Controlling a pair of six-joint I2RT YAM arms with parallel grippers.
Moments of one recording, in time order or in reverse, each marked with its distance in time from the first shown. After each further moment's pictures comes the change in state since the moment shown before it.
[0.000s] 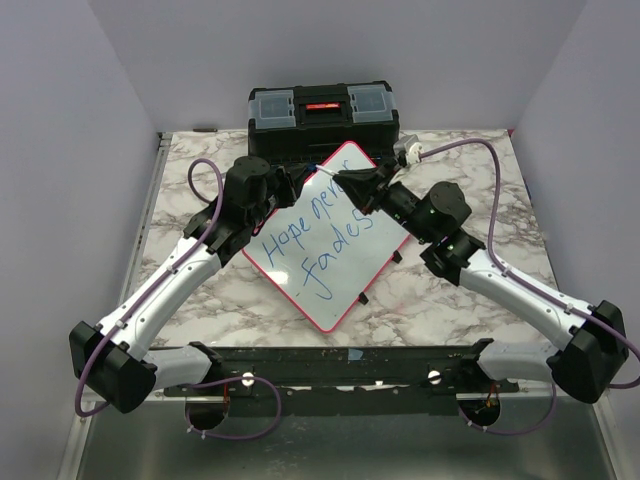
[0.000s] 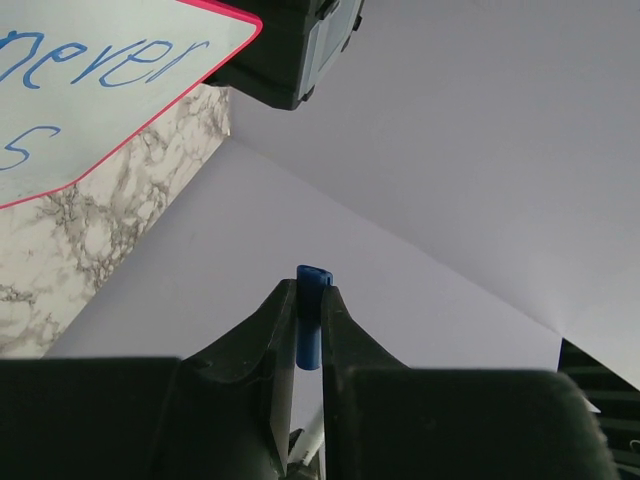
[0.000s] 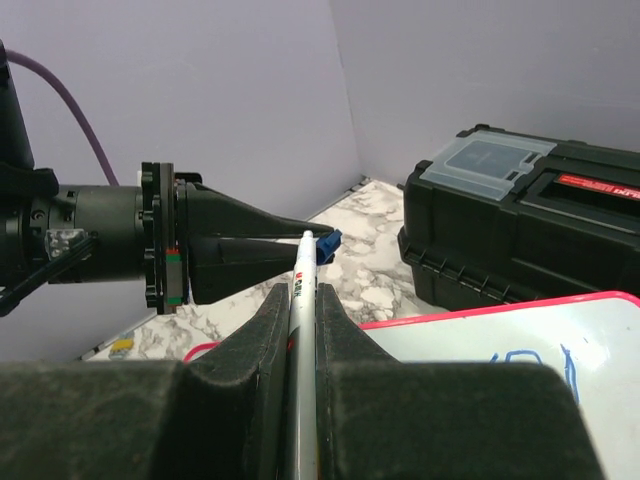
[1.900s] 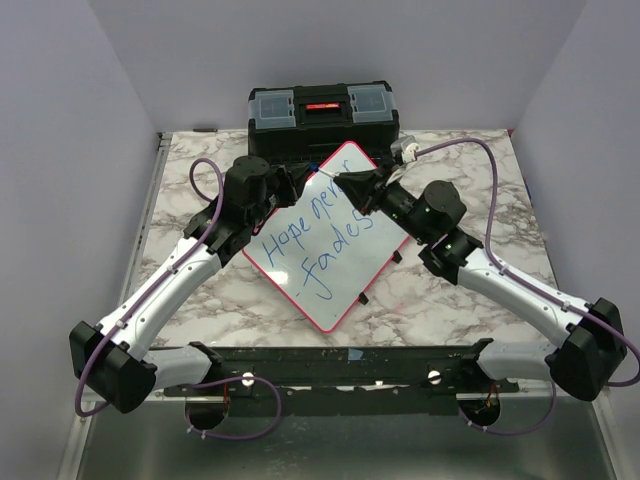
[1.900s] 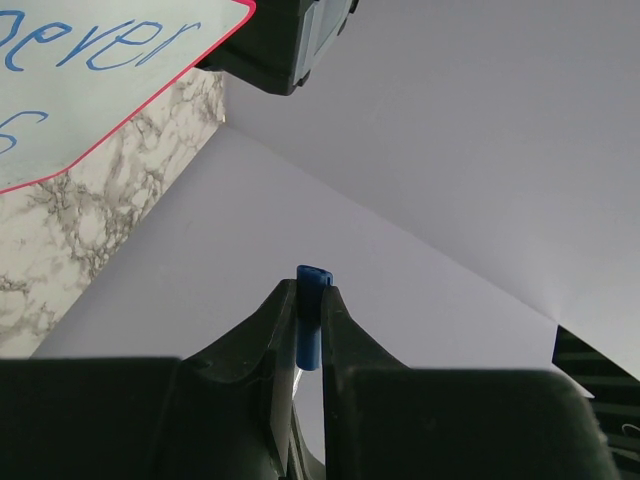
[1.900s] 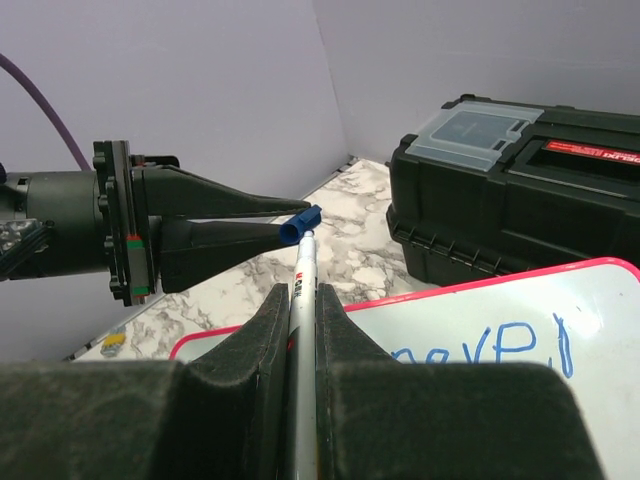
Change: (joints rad) left arm 0.000 0.000 -0.005 0.022 0.025 0.000; right arm 0.000 0.008 -0.009 -0.027 0.027 0.020
